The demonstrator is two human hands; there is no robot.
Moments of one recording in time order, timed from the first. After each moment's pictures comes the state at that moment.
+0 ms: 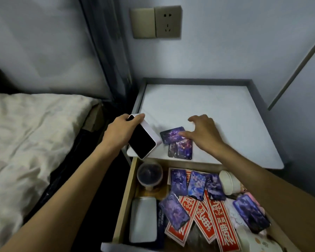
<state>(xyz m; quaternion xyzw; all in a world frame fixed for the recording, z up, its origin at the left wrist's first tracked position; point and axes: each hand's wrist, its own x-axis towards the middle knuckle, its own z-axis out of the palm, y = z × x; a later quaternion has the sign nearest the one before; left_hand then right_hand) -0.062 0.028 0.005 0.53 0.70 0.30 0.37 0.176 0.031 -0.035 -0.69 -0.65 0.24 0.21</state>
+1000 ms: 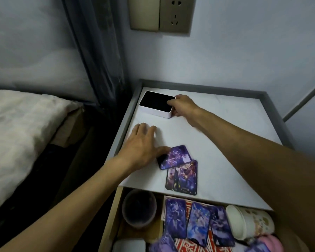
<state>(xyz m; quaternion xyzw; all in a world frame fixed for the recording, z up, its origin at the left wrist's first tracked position) -0.019 0.102 -0.066 0.76 0.60 0.09 0.20 0.143 0.212 -0.044 -0.67 -0.54 0.43 0.29</state>
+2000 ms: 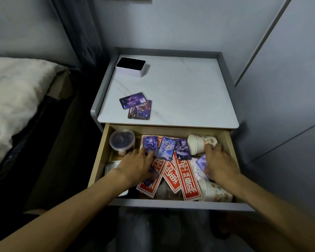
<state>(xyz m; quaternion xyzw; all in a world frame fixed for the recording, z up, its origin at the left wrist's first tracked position) 0.021 -0.102 -0.110 0.86 0.47 -0.16 0.12 0.277 -0.144 -0.117 -0.75 -0.64 0.10 -0.11</state>
